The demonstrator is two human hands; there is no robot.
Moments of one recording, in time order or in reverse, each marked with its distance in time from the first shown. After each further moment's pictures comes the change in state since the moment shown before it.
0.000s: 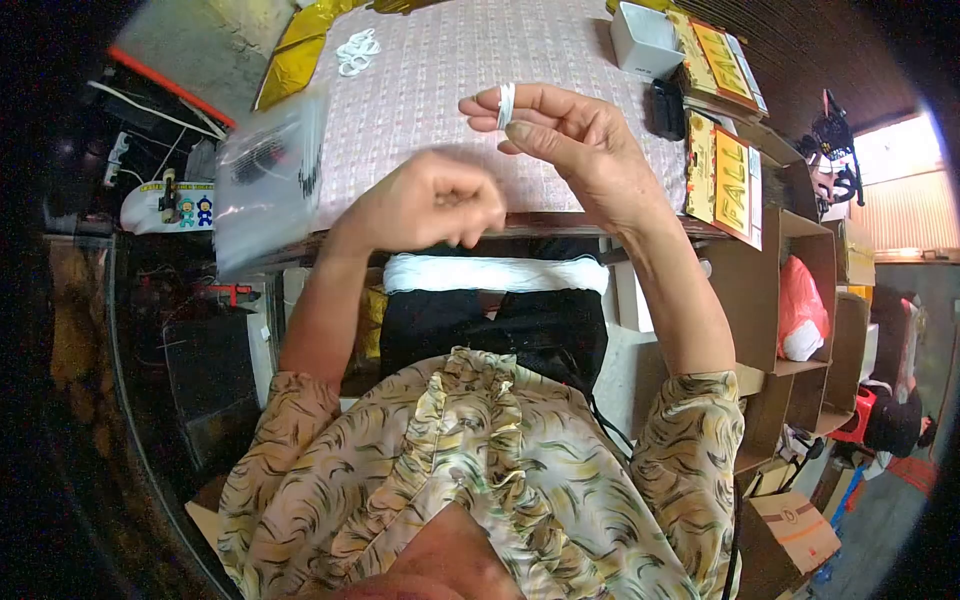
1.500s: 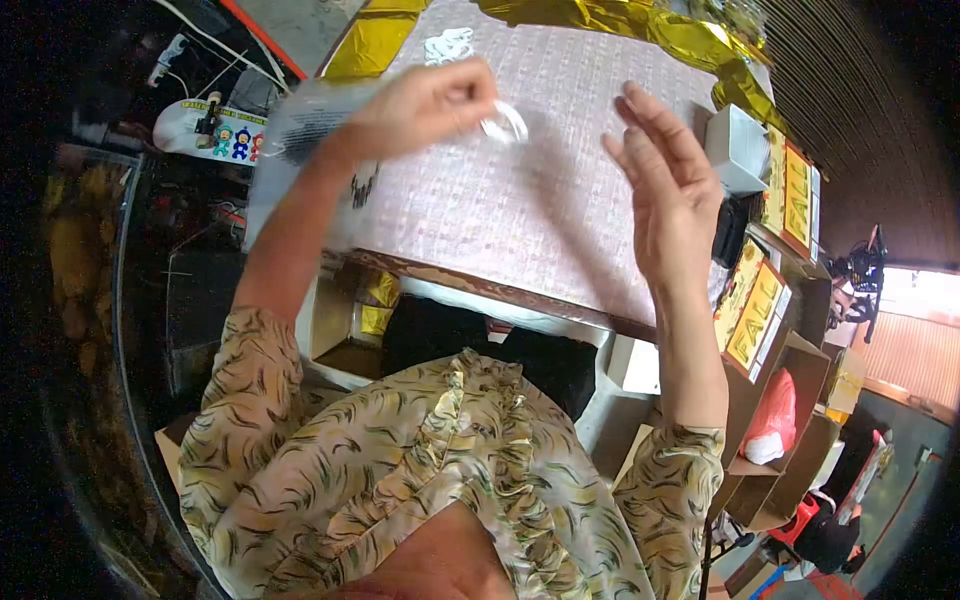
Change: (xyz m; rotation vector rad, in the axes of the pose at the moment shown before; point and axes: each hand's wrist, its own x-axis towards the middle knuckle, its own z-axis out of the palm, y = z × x) left_hand 0.002 -0.013 -0.153 0.368 0.415 -0.086; right_hand 0.093 0.004 -0.013 0.129 0.219 -0.103
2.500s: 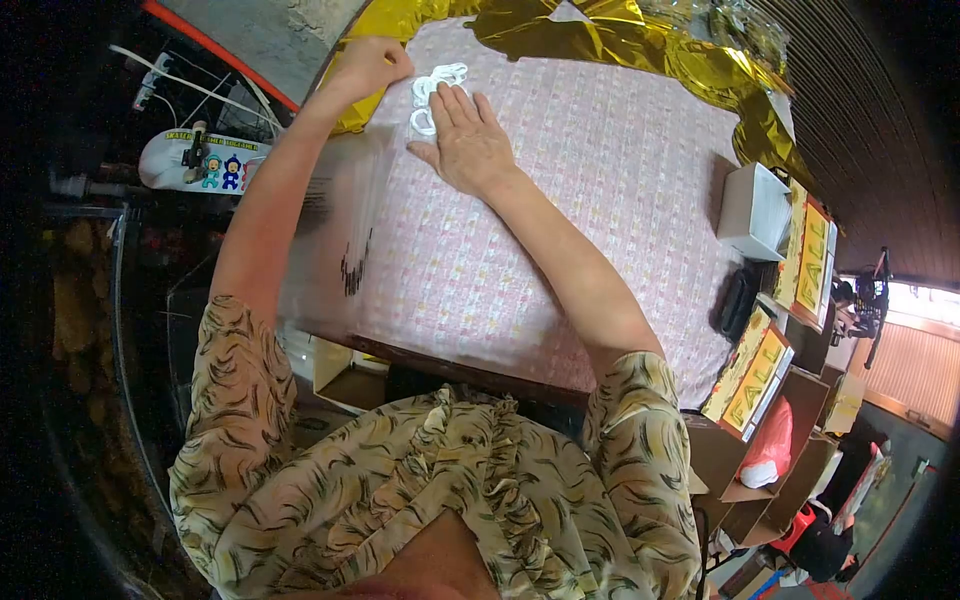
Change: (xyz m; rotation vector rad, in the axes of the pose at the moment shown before) left_hand 0.077 -0.199 -0.132 0.616 0.196 -0.327; right_hand 0.158 0.250 0.097 -1.355 -0.533 -0.452
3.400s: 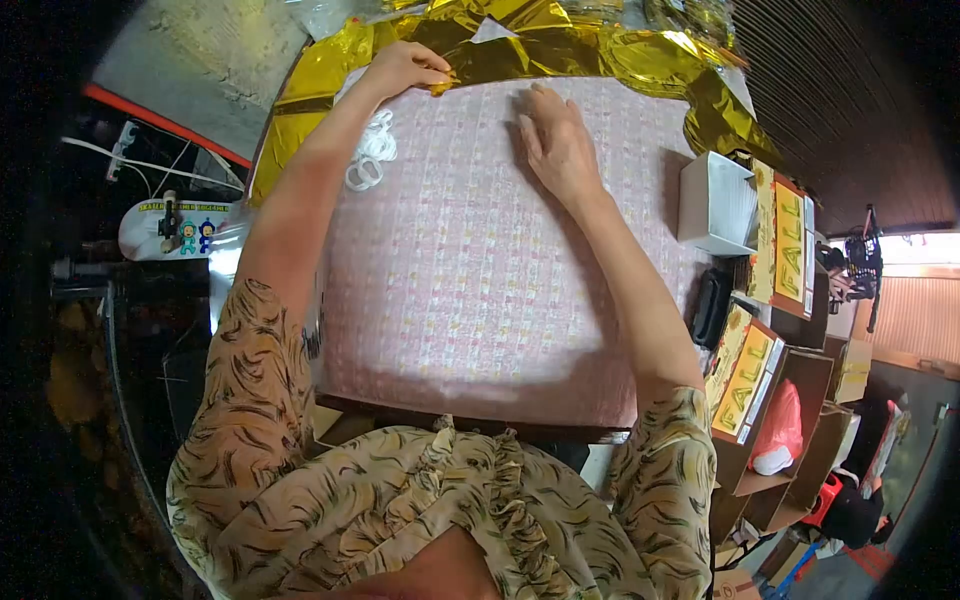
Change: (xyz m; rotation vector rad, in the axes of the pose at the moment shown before) left_hand 0.135 0.041 0.091 -0.236 -0.019 0.166; right_hand -0.064 0.140 -0.096 0.258 0.366 0.288
